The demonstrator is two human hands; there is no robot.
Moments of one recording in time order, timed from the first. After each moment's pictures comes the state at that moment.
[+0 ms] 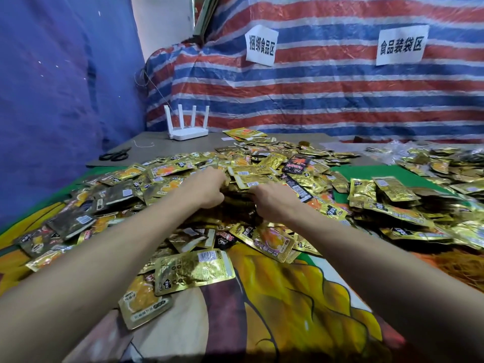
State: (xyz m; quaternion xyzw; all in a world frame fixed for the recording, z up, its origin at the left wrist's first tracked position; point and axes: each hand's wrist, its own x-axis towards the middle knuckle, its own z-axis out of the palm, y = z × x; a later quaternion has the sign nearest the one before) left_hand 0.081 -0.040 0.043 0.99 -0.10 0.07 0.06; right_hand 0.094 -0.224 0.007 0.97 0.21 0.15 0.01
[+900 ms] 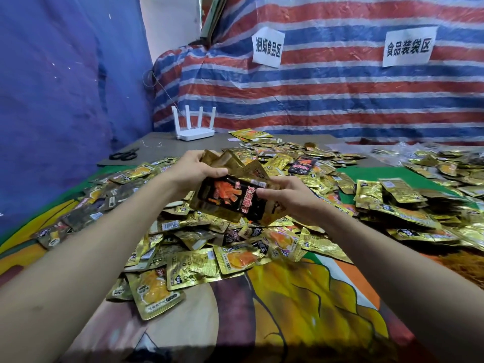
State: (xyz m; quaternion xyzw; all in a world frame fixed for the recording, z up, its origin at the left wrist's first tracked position) left_hand 0.063 -0.003 0.065 0.79 -0.06 0.01 0.61; right_hand 0.065 -0.246 0.019 0.77 0.20 -0.05 -0.60
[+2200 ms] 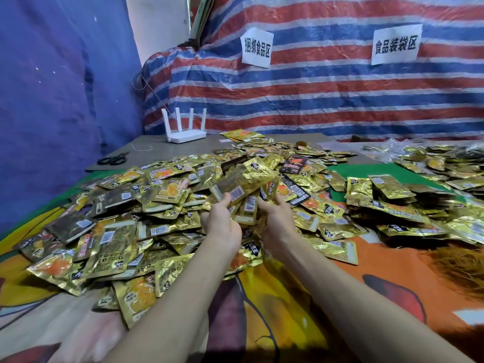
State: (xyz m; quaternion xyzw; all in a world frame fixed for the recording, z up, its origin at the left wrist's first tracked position) left_hand 0.035 -0.108 -0.008 0.34 0.21 0.07 0.92; right_hand 0.051 -0.204 -0.032 0.48 -0.07 0.01 -0.87
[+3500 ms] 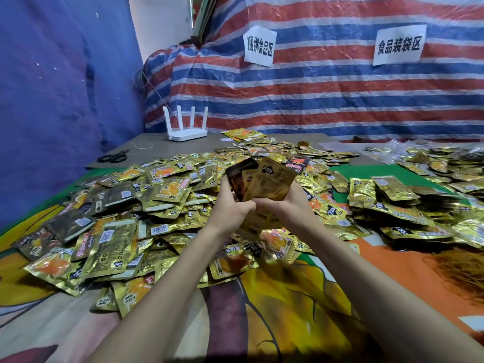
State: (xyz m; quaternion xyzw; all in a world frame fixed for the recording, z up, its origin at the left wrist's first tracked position) left_hand 0.037 -0.090 -0.005 0.73 -0.09 0.07 0.67; right_hand 0.046 -0.241 0.000 0.75 0.21 0.13 -0.62
